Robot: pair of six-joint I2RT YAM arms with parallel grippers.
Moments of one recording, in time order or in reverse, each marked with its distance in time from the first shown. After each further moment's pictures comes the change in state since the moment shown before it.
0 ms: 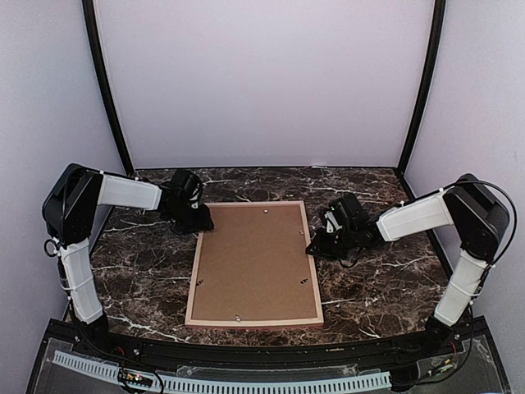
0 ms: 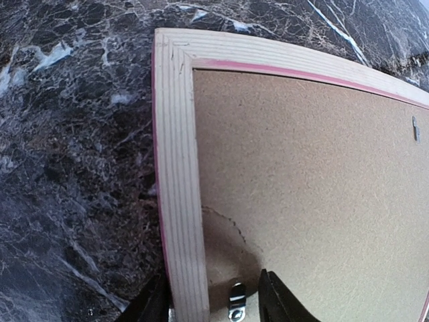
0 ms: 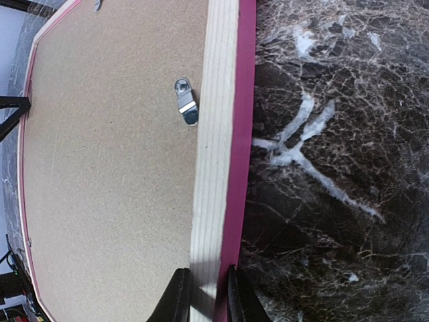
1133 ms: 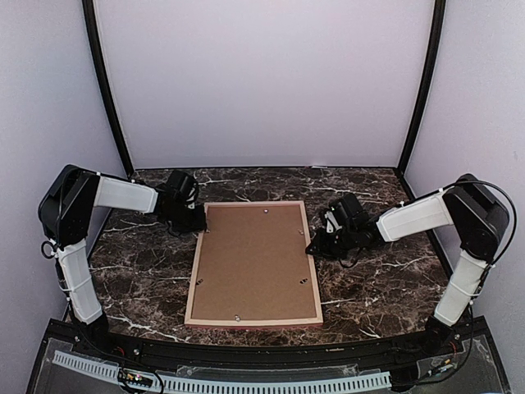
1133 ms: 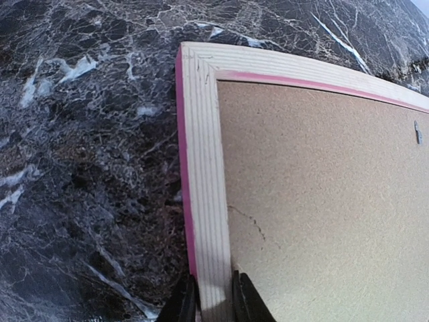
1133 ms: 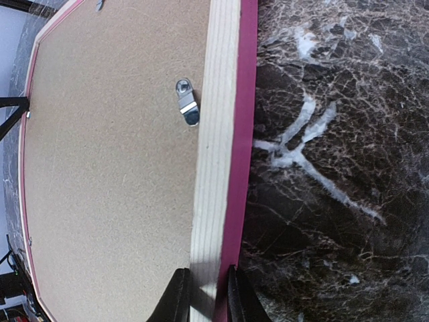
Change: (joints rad) left arm 0.009 -0.026 -0.055 0.057 -0.027 0.042; right arm 0.000 0.002 -0.004 0.012 -0.002 0.000
